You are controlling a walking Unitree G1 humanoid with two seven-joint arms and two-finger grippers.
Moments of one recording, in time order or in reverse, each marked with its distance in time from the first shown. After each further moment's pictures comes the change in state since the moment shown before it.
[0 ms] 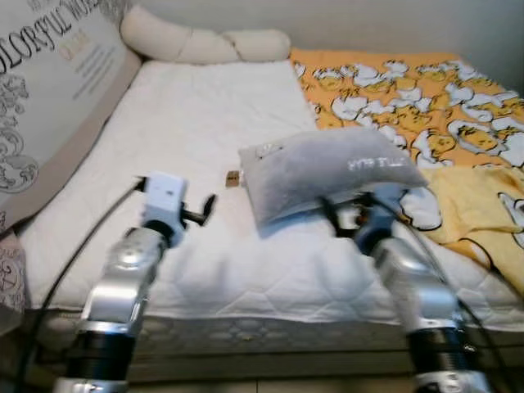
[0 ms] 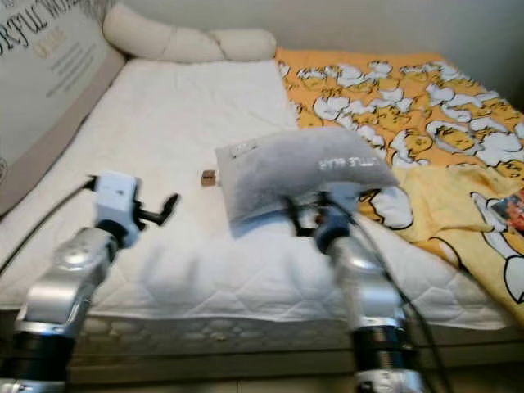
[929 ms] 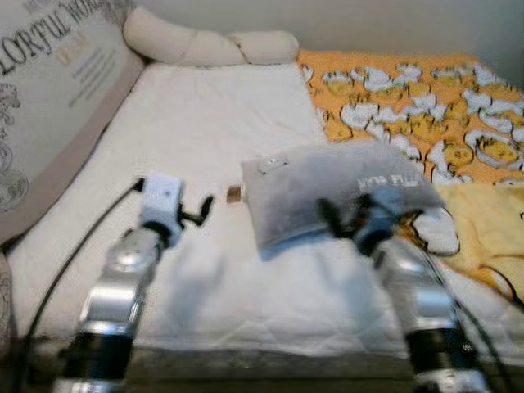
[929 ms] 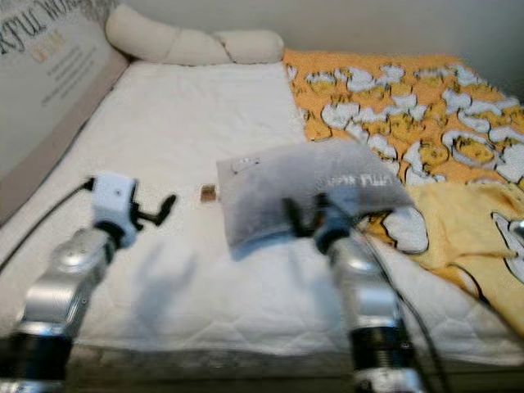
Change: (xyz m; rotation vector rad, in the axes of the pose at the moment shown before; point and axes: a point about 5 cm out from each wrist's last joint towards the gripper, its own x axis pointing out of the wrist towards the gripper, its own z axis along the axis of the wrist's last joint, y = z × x) left arm 0.000 0.001 -0.001 -0.003 0.003 0.002; right arm -0.001 -0.006 -0.004 -0.022 0.014 -0.040
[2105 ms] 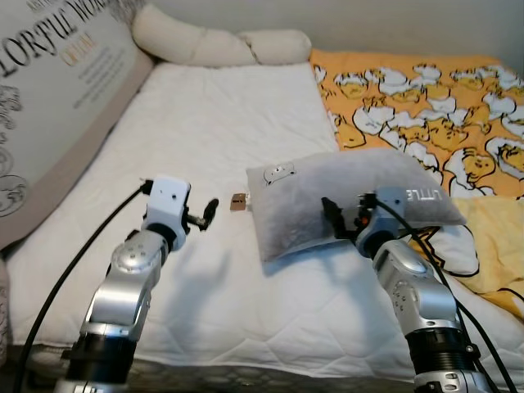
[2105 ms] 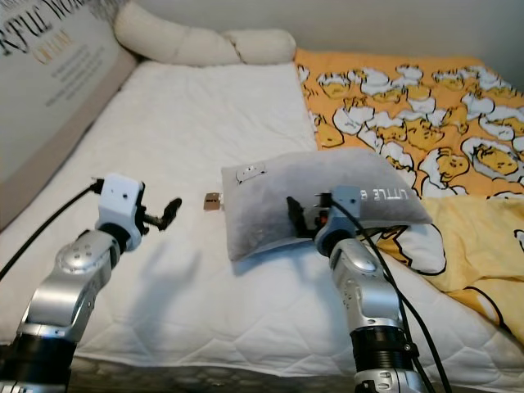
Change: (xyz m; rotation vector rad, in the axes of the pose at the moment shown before) left arm -0.002 -0.014 -0.006 0.043 0.016 -0.050; right arm -0.006 -0.016 0.002 0.098 -0.018 -0.065
